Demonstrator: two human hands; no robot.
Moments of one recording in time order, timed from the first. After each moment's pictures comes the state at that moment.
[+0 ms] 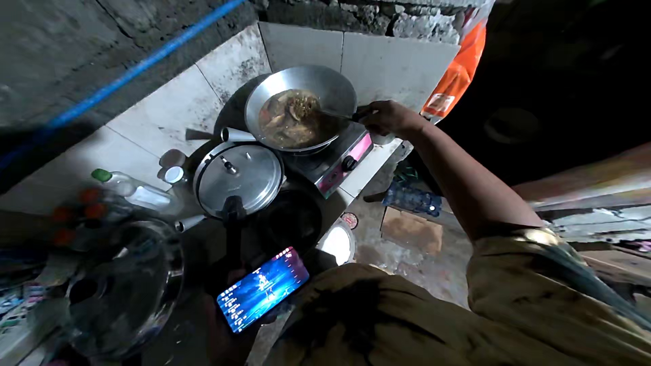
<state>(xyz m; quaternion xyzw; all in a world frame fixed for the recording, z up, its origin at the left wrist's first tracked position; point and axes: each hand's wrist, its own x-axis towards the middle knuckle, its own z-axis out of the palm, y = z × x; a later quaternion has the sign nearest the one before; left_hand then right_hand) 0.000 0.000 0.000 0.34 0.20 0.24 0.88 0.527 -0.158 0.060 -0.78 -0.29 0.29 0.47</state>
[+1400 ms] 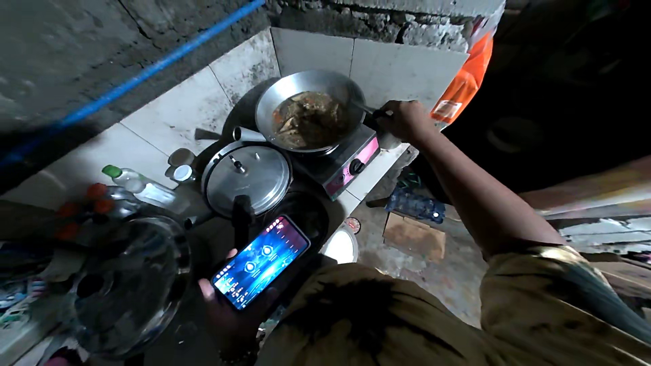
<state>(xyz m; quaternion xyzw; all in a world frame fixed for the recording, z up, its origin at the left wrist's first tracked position) 0.035 0.016 0.004 0.32 0.05 0.32 0.89 0.495 -0.158 0.087 -0.92 -0.29 0.06 0.24</state>
